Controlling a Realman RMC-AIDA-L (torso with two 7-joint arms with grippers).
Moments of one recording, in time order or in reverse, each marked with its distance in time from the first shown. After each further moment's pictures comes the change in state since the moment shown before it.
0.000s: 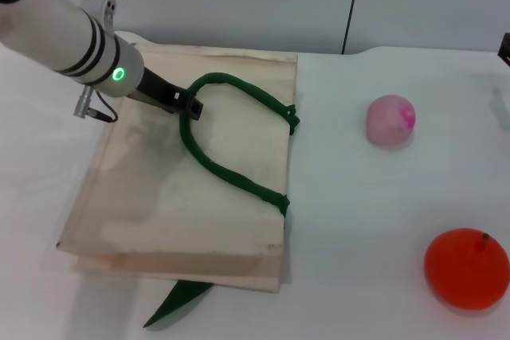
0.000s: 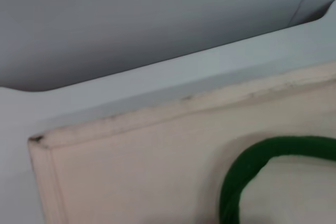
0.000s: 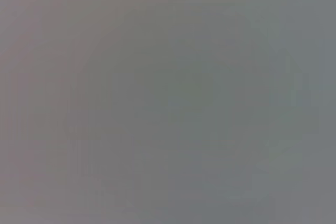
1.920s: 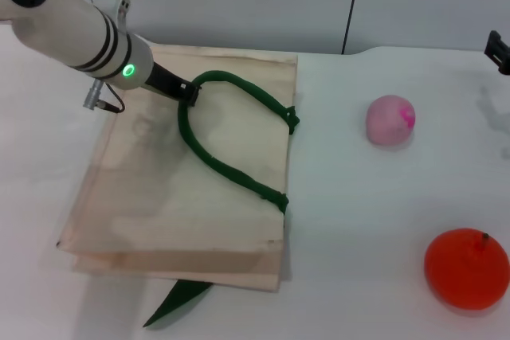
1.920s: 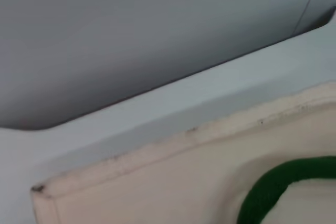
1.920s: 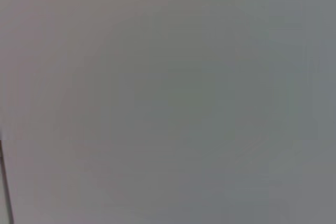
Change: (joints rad) left arm -0.060 0.004 0.000 -0.124 0.009 0.124 0.084; right arm 0.013 0.003 -0.052 0.002 0.000 -0.001 0.028
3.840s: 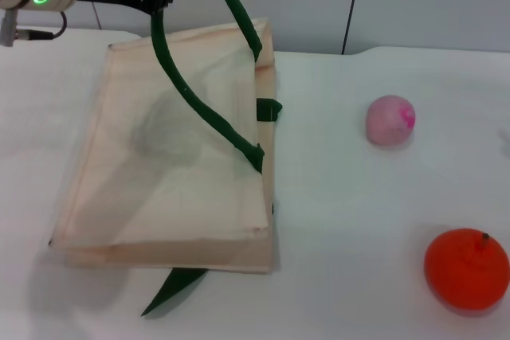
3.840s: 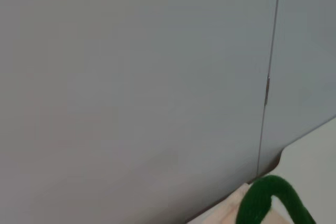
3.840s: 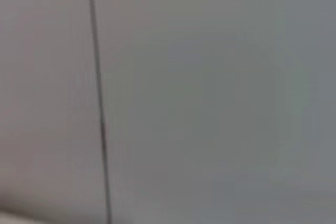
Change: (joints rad) left arm 0.361 -0.003 0.015 0.841 -0.174 -0.213 0.090; right arm -0.597 0.004 -0.546 -1.271 -1.234 0.019 1.683
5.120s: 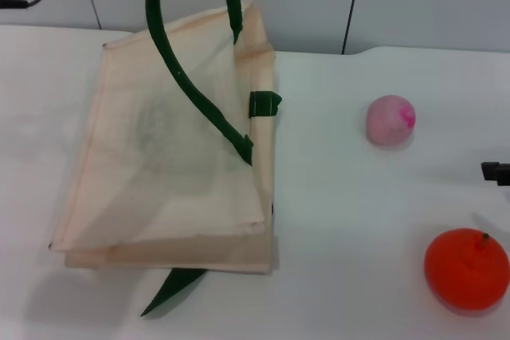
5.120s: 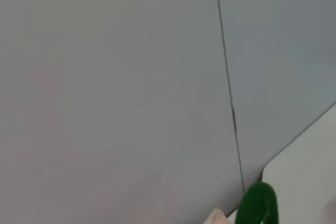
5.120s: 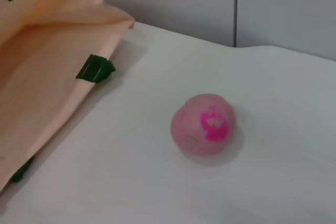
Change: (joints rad) left arm 0.037 0.004 -0.016 0.260 -0.026 -0.142 0.062; right arm 0.112 0.001 0.212 -0.116 -0.398 0.796 0.256
